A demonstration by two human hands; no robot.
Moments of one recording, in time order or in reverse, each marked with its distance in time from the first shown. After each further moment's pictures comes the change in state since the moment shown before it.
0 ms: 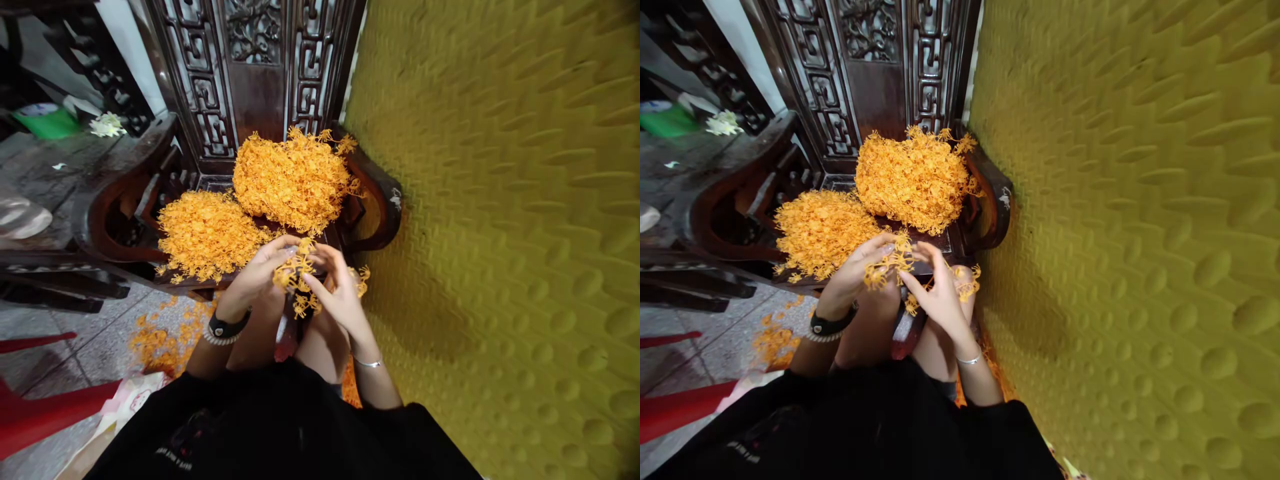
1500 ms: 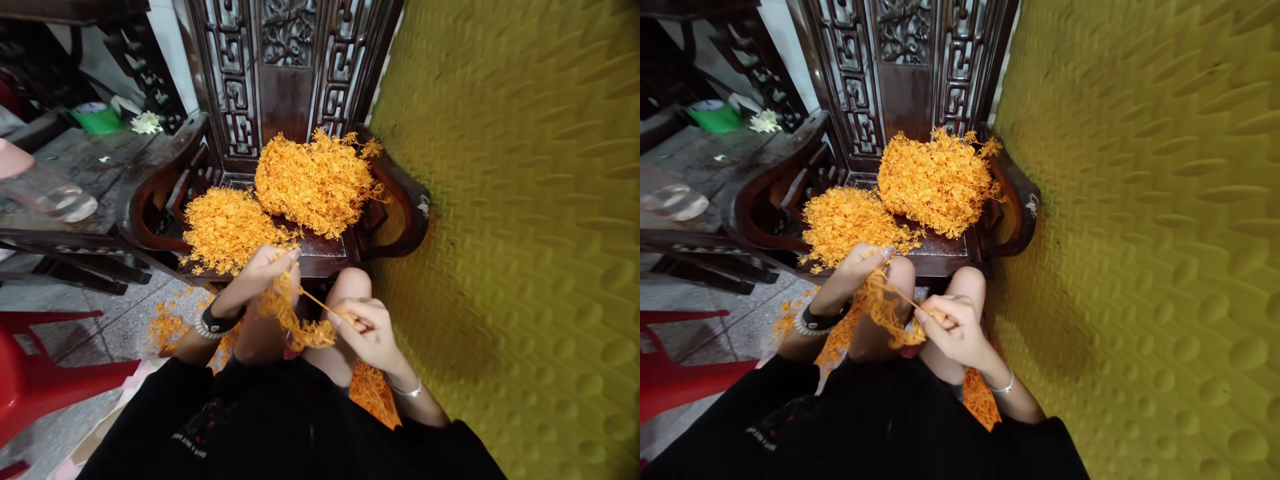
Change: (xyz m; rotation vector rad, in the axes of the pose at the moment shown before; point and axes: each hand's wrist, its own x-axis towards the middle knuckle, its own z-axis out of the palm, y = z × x) left_hand -0.029 0.027 -0.017 0.563 0.007 0.059; right_hand -0.022 -0.040 -0.011 -0.112 -0.333 -0.104
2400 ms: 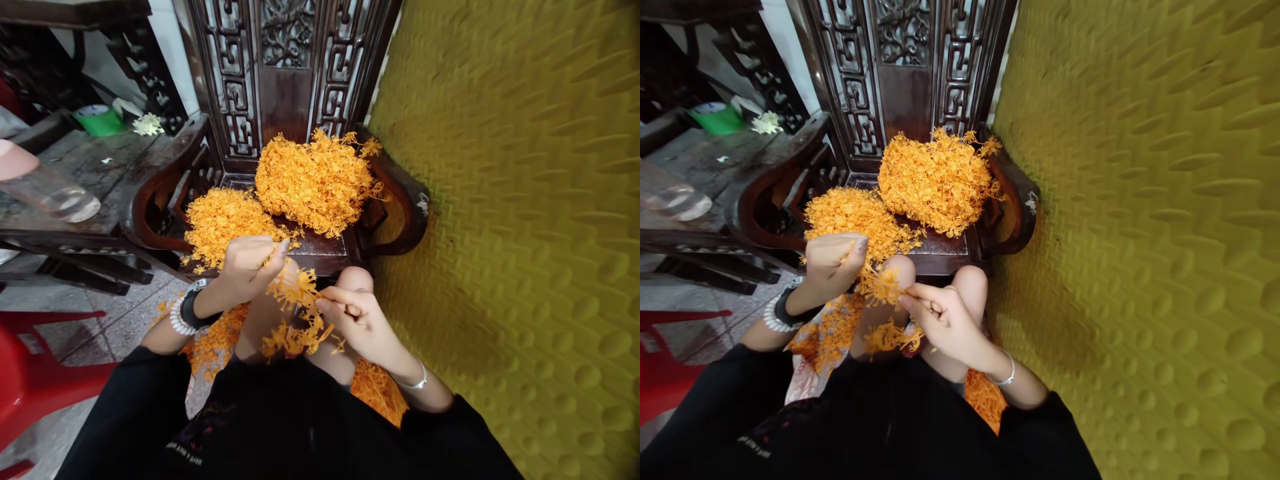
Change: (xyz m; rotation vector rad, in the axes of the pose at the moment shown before) left_hand -0.008 0.027 -0.014 0.685 0.350 0.832; right_hand 0.019 -0.031 0.005 0.277 -0.130 0.246
